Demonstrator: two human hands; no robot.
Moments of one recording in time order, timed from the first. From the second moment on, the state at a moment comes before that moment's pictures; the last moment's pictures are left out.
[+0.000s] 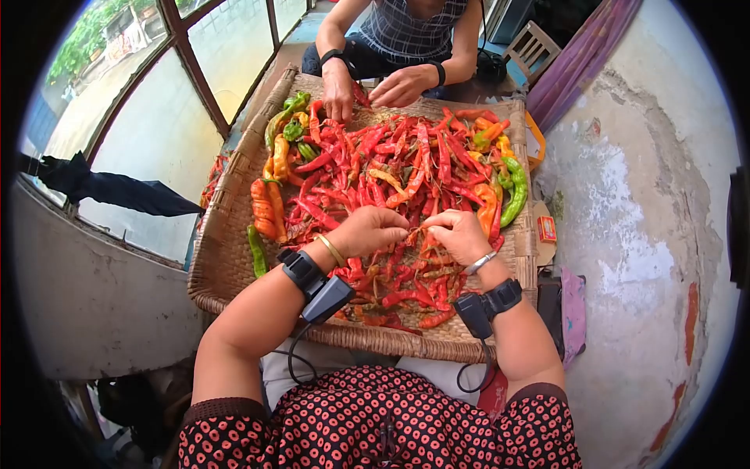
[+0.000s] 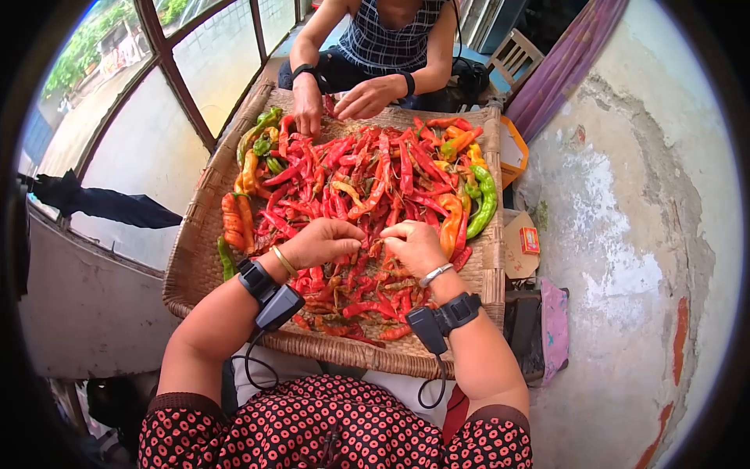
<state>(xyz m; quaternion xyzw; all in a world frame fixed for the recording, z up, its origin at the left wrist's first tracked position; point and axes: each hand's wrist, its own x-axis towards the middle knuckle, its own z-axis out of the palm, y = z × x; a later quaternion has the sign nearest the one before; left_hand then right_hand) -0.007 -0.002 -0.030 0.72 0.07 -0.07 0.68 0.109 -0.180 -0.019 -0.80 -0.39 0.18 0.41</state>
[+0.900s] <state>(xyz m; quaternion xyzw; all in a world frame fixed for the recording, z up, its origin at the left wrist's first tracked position) -0.009 0.022 -0.015 0.64 0.21 -0.03 0.74 0.150 -0.195 -0.017 -0.86 -0.42 -0.28 0.02</state>
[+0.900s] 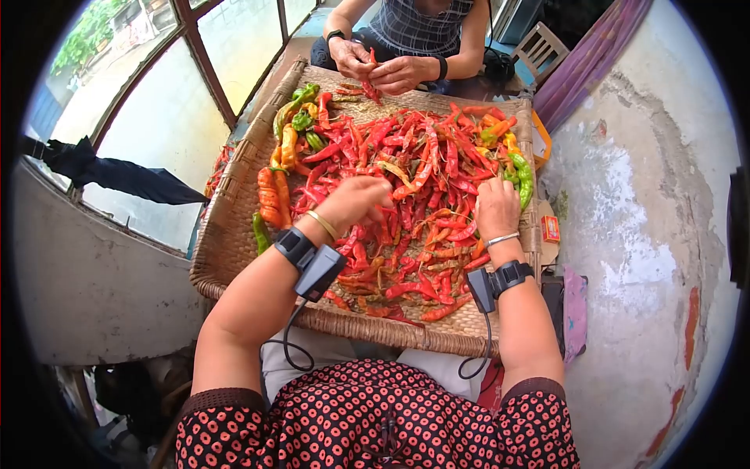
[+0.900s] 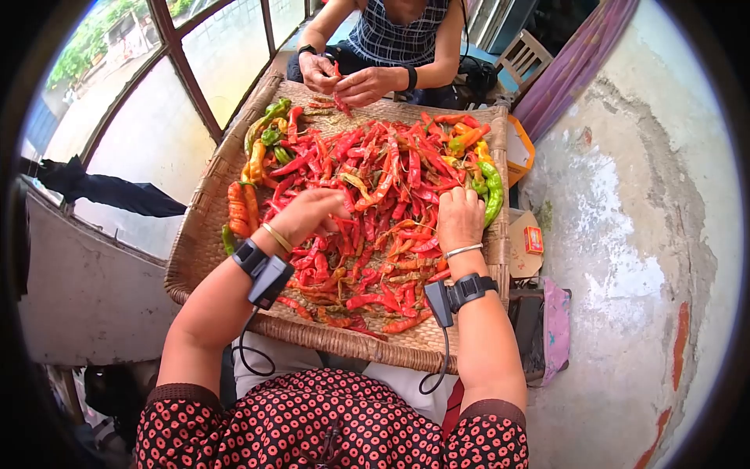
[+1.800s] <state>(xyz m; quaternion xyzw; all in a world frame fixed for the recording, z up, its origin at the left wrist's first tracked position) -0.014 -0.017 0.000 0.83 -0.12 0.20 0.51 0.069 -0.189 0.070 -0.74 -0.49 0.03 0.46</state>
